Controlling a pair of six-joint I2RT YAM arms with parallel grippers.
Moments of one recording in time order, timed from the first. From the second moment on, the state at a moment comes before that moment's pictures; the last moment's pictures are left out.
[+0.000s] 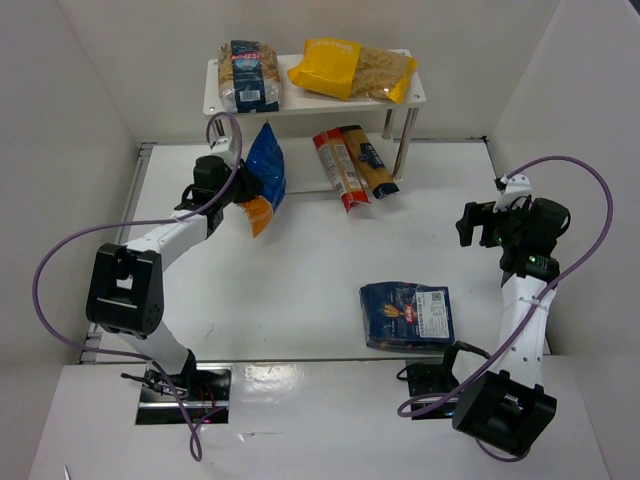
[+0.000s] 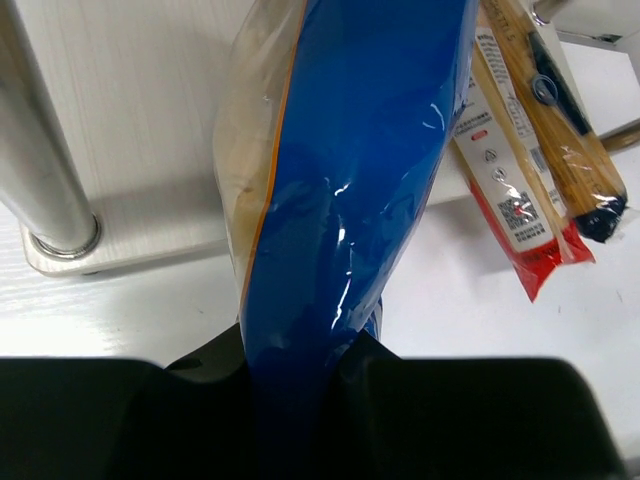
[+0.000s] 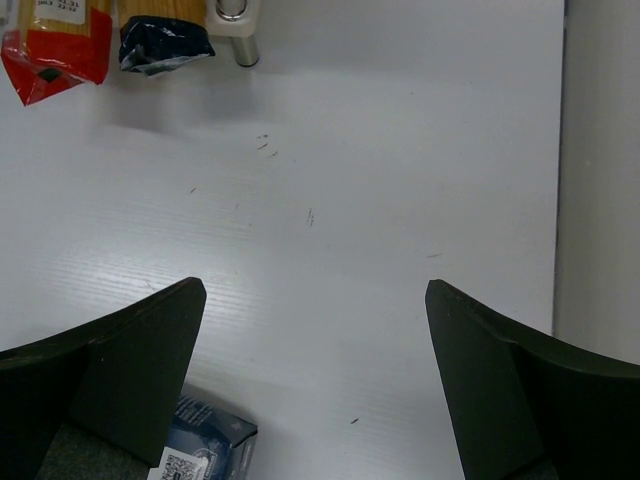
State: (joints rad) left arm -0.18 1.64 1.06 0.22 0.18 -0.41; right arm -0.45 0.94 0.86 -0.41 -0.54 -0.29
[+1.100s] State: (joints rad) left arm -0.19 1.78 1.27 0.14 0.15 -0.34; right arm -0.47 0.93 0.86 -0.41 -0.54 -0.30
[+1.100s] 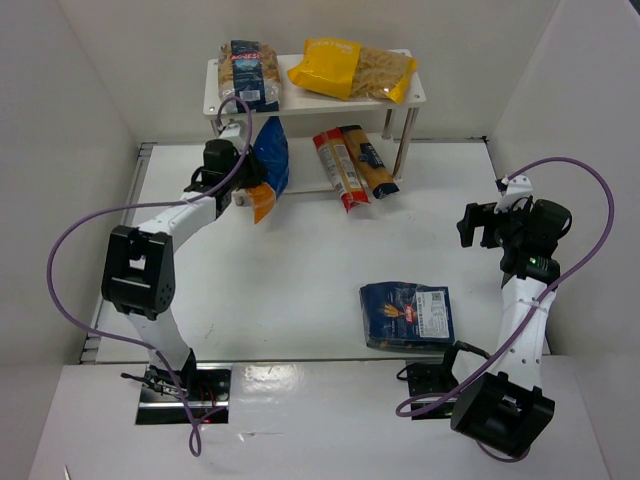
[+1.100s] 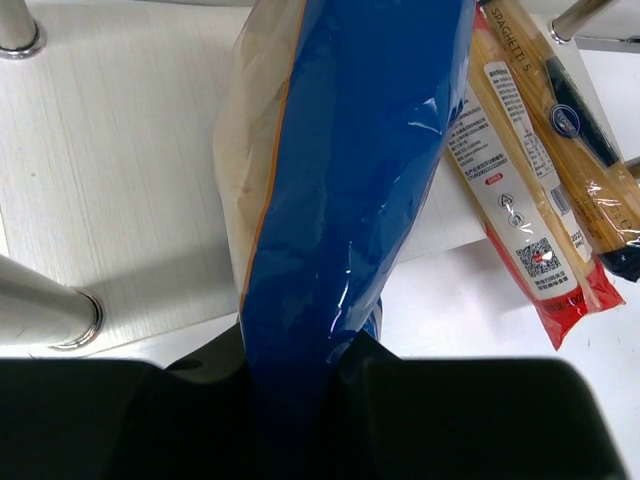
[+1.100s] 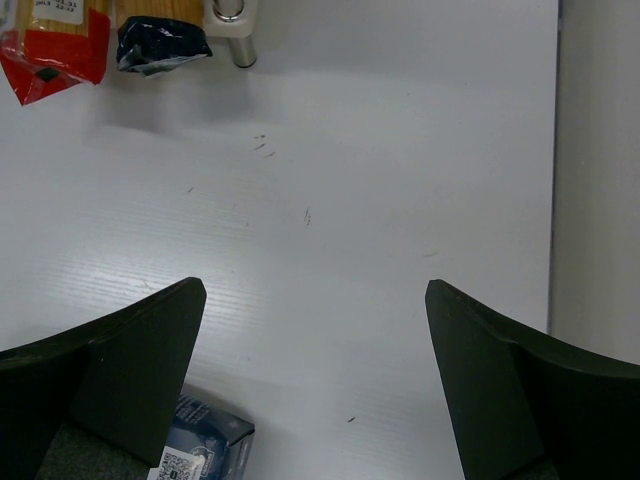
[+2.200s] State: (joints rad) left arm -0.21 1.90 1.45 0.03 0.10 -0.31; right arm -0.47 0.91 0.86 -0.41 -0.56 -0.31
